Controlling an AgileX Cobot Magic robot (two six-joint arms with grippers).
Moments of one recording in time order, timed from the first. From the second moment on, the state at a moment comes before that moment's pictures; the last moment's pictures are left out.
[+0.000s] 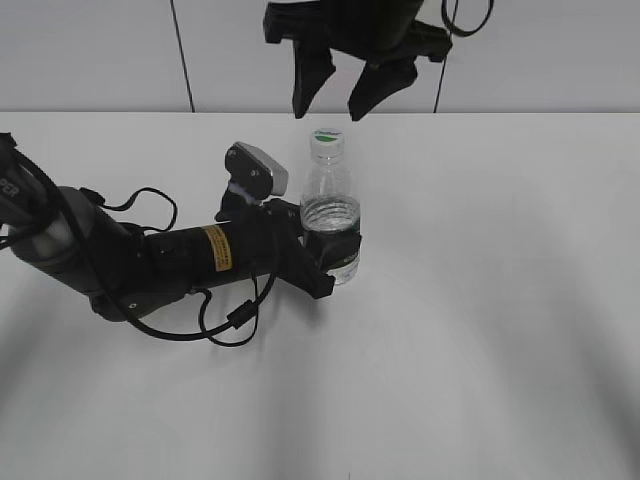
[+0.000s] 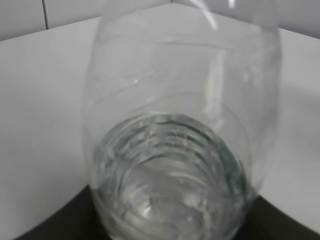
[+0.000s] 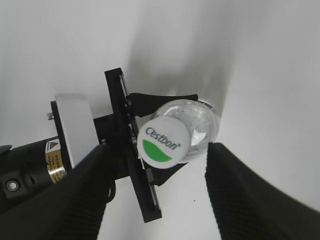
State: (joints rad) left arm -0.49 2.24 -0.98 0.68 -0.97 -0.38; right arm 0.59 2.04 -1.98 0.18 1.22 0.17
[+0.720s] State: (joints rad) left arm -0.49 2.24 -0.98 0.68 -0.97 -0.39; right arm 0.63 2.11 -2.01 0.12 1.22 0.40
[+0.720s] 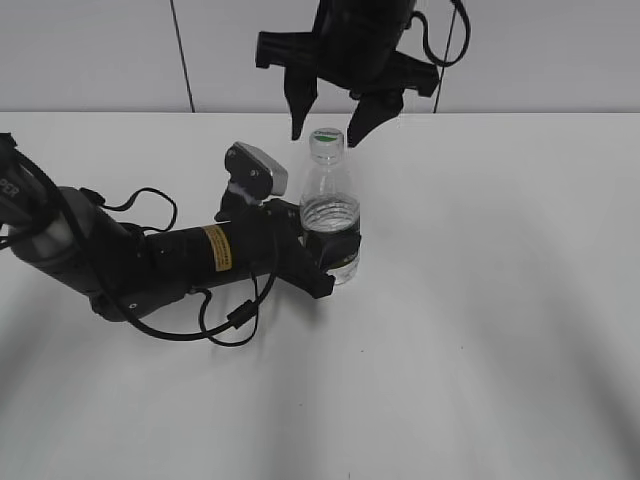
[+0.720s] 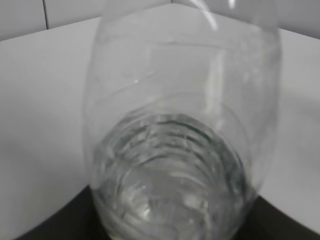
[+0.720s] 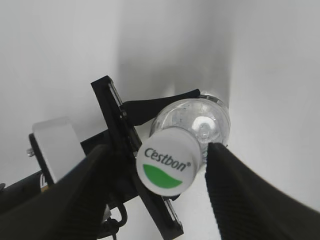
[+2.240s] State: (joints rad) left arm -0.49 2.24 -0.98 0.69 -0.97 -0.39; right arm 0.63 2.15 -2.01 0.14 1.22 -0.41
